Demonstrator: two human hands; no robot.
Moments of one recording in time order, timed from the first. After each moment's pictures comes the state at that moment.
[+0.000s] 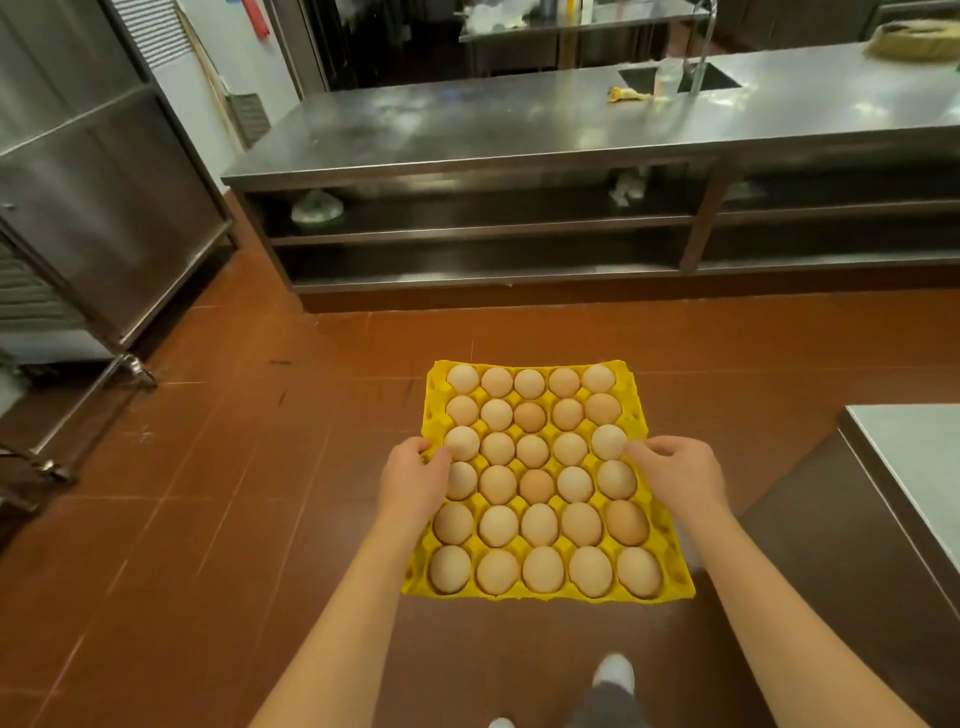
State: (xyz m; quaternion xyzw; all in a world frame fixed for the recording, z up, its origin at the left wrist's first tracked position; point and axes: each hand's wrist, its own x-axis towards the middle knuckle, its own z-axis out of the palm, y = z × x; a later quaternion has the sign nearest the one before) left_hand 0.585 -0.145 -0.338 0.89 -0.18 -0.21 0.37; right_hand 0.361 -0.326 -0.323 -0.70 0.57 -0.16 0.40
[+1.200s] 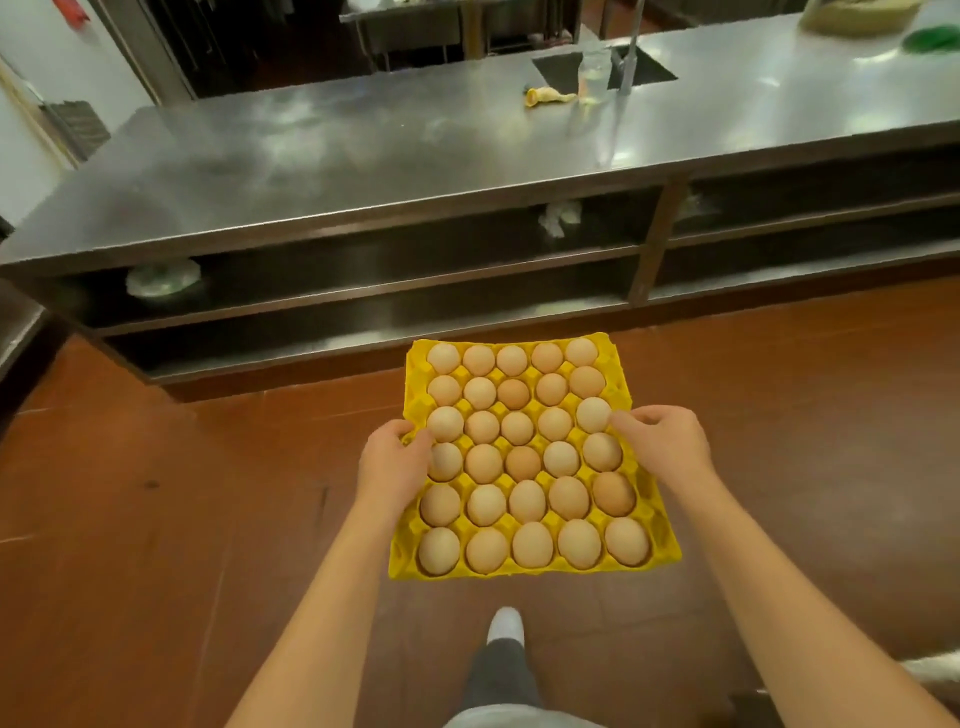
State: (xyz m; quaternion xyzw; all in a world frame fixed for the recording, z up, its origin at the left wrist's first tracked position) left_hand 0.844 -0.648 -0.345 0.86 -0.26 -0.26 0.35; right_hand 0.592 -0.805 -0.338 -0.64 0.63 -0.19 0.41
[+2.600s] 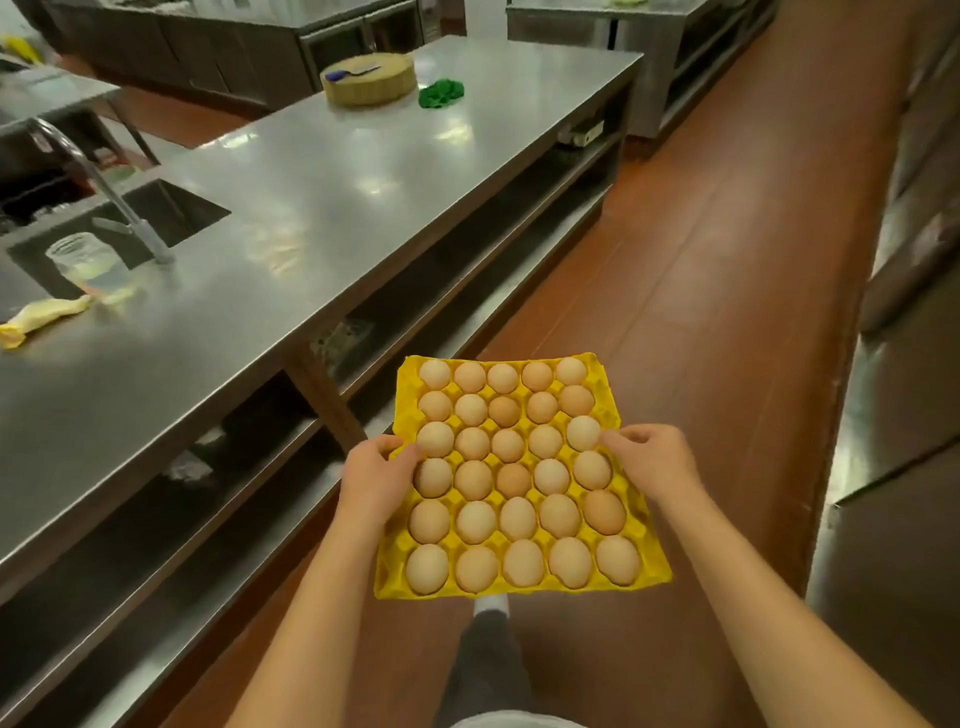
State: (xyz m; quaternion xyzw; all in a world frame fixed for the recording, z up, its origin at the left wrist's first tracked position) left_hand 0.582 -1.390 -0.317 0.69 -0.52 -0.43 0.25; right_hand 0.300 -1.335 -0.350 -0.34 0.80 -0.36 0.34
